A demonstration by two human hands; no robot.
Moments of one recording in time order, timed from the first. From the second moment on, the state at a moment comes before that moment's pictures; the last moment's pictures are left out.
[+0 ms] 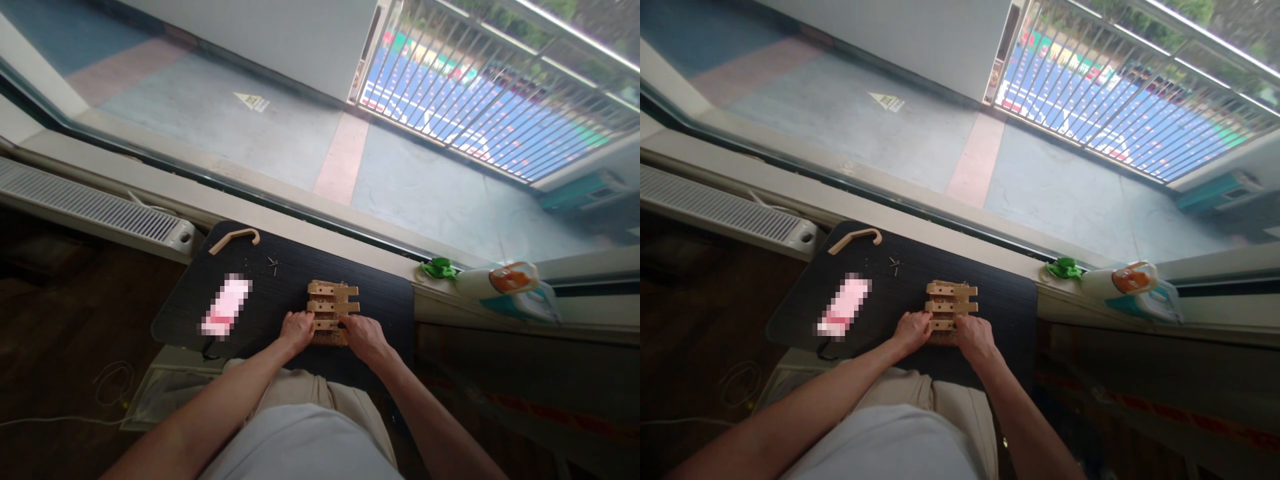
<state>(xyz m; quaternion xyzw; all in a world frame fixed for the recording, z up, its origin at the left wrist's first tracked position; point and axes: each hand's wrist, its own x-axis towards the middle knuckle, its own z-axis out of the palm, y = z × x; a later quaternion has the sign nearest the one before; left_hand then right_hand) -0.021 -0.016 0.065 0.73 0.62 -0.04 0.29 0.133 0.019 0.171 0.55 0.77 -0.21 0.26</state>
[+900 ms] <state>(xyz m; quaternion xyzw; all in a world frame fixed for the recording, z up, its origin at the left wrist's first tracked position) -0.022 -0.015 0.067 0.73 0.61 -0.03 0.30 0.134 0.017 0.172 0.60 0.73 -0.21 0.25</state>
